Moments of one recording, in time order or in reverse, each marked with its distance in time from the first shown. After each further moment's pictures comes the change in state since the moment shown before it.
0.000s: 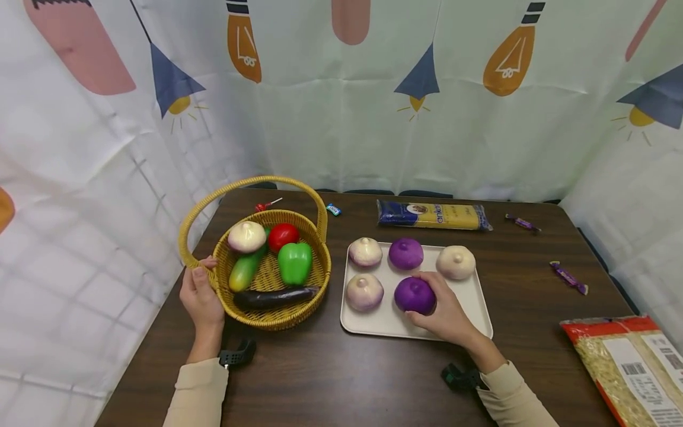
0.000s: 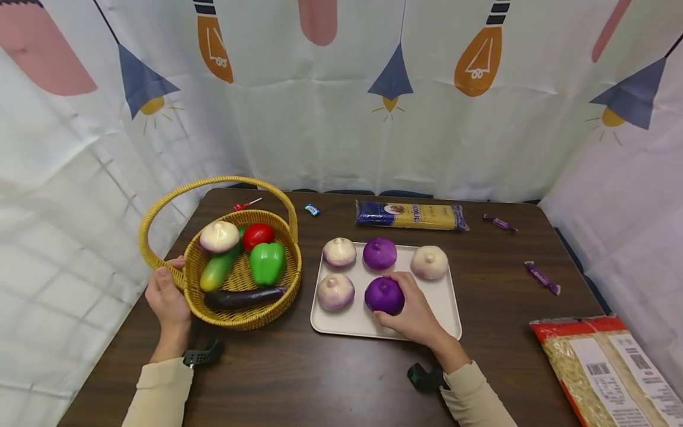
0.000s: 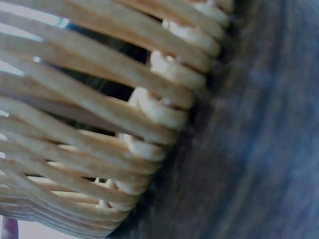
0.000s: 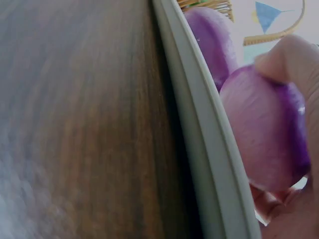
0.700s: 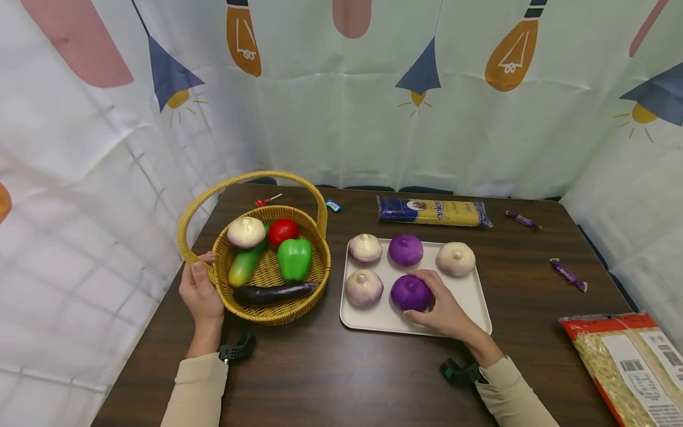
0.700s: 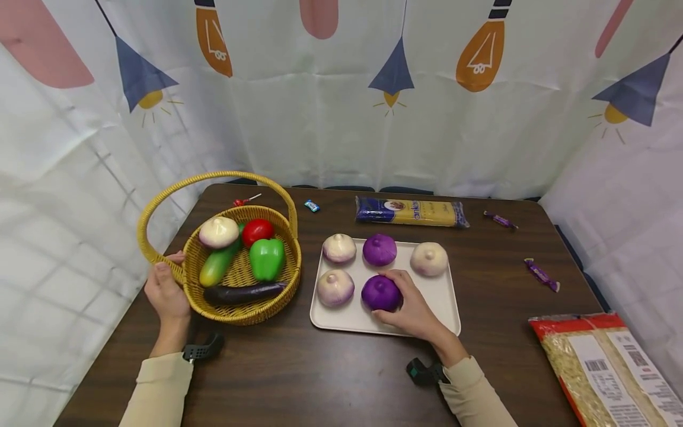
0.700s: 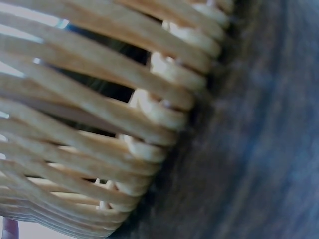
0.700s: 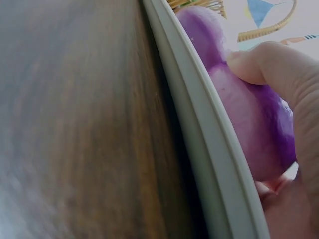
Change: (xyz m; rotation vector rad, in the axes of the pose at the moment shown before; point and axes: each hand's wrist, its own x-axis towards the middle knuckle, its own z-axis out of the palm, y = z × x) left_hand 0.001 -0.002 0.000 0.002 0.003 -0.002; right_hand 0.000 0.002 0.001 0.049 -0.104 0.025
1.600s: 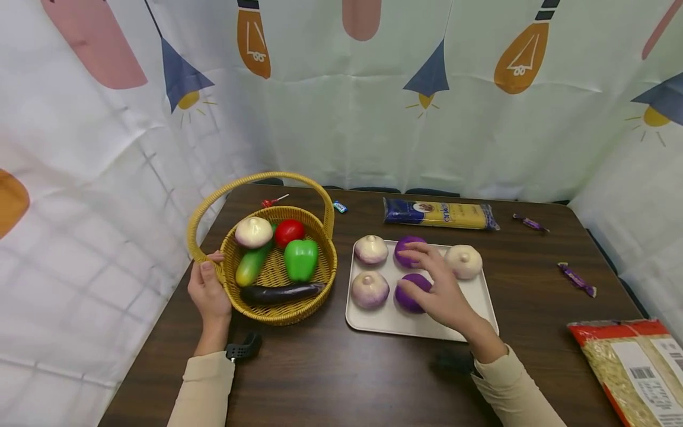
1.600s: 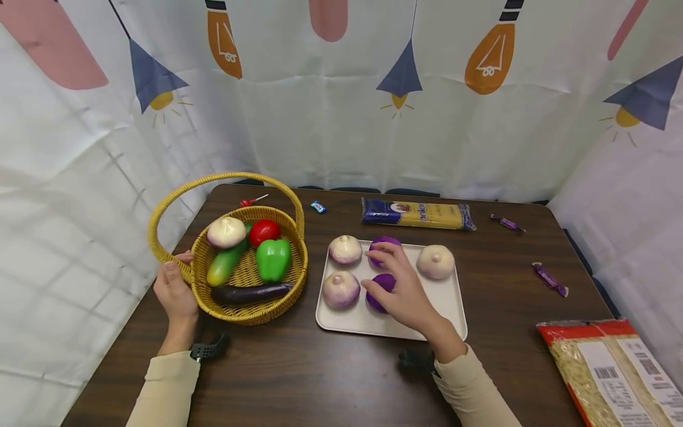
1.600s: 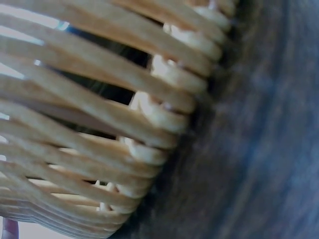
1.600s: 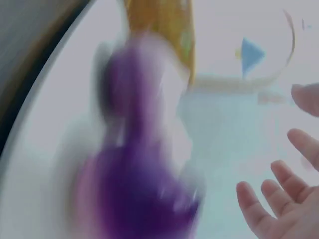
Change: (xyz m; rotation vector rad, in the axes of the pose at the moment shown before) left_hand 0.000 -0.003 0.000 -0.038 0.004 0.027; right_hand 0.030 -0.118 -0.021 0.046 0.110 -0.174
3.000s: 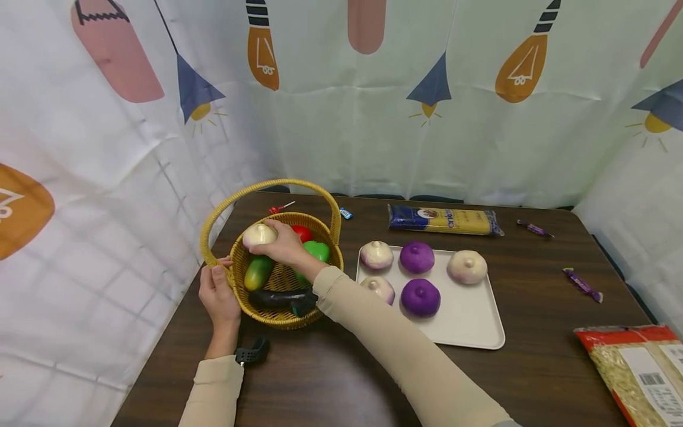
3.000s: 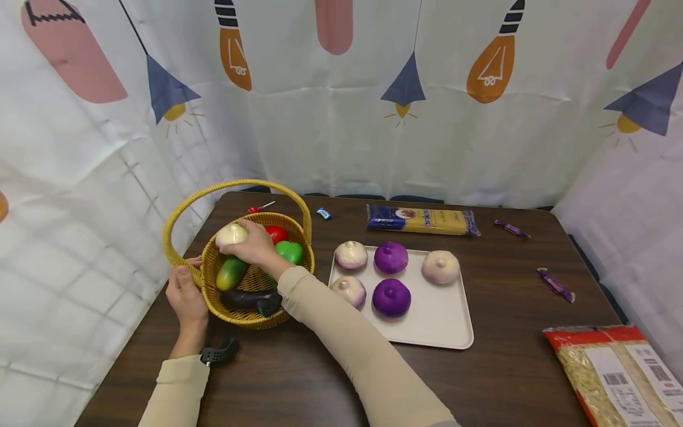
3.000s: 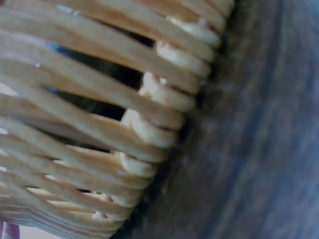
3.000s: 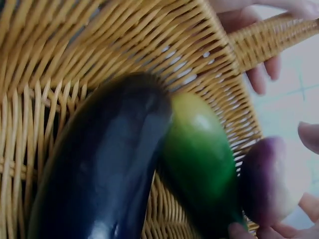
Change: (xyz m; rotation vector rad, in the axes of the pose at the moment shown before) left_hand -0.007 0.040 0.014 0.175 -0.003 0.024; right_hand 0.179 -0.039 0.239 0.217 -0.214 0.405
